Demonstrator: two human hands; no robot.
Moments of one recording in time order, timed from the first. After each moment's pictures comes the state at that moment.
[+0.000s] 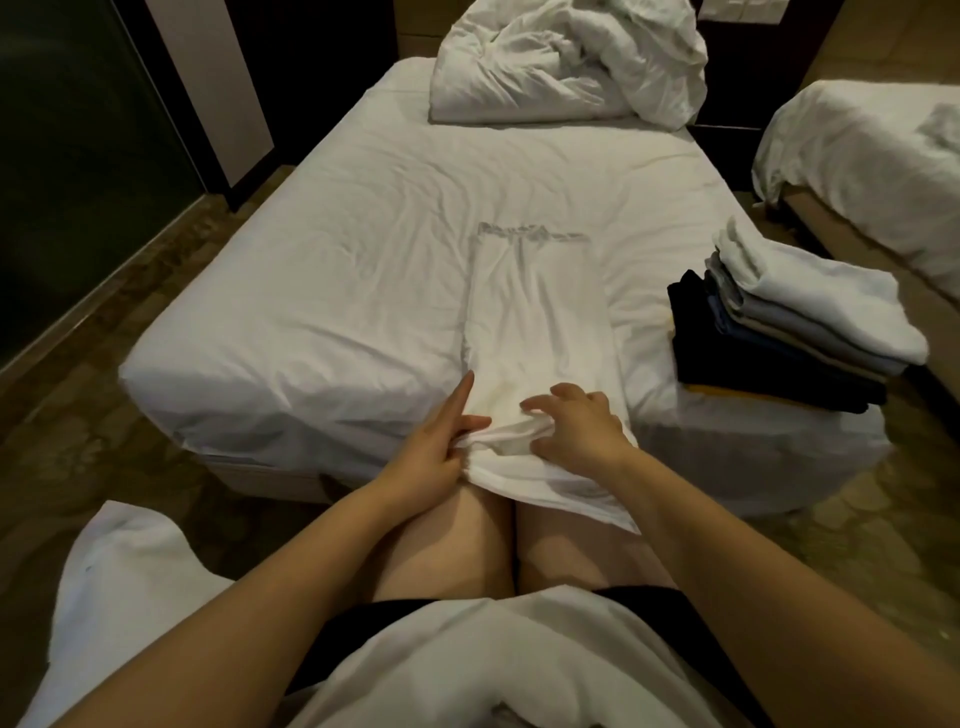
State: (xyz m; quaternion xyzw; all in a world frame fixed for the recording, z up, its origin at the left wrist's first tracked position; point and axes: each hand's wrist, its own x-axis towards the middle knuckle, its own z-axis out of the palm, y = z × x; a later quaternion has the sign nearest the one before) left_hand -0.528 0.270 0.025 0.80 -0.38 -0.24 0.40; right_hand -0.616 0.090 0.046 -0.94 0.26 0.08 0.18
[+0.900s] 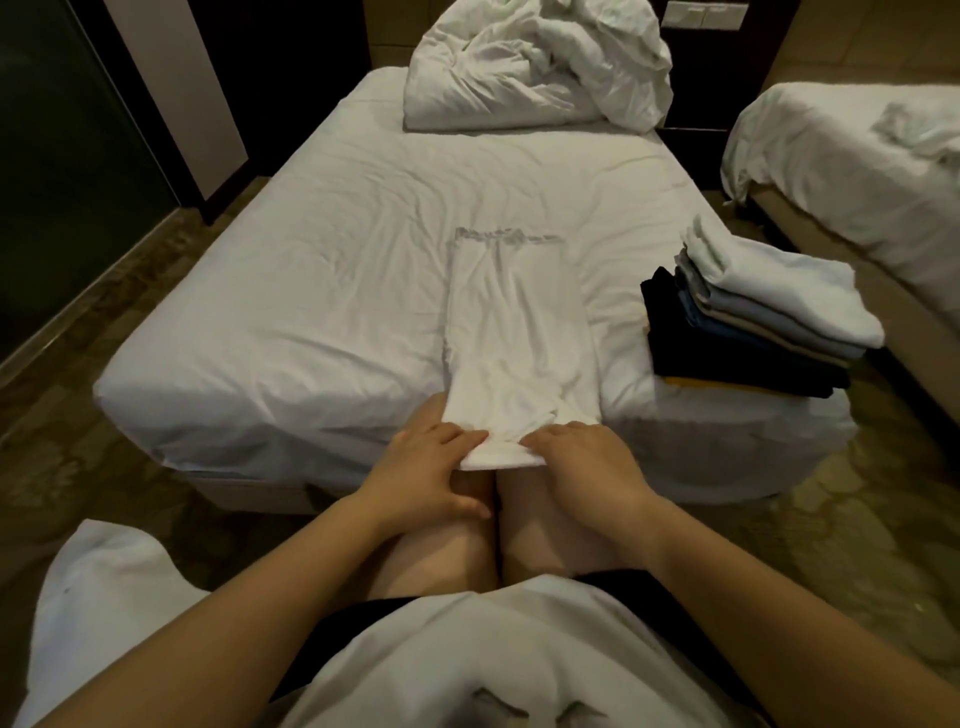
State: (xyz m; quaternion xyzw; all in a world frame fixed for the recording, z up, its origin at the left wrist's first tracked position) left_hand -0.535 0.267 0.033 0.84 -0.53 -0.11 0.11; right_hand -0.672 0.111 0.064 -0.99 0.12 0.00 0.04
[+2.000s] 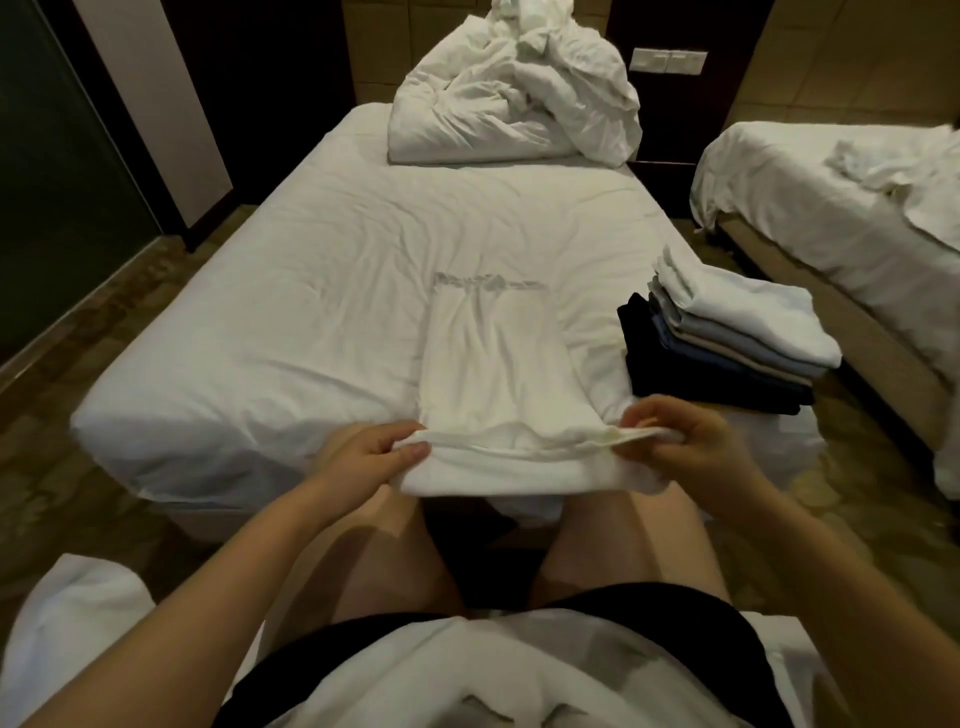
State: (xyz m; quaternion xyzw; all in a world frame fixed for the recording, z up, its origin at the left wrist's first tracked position) left_hand -0.504 0.291 0.060 0.73 -0.38 -0.28 0.49; right_hand -0.729 0.069 0.121 -0.77 0.19 -0.23 0.56
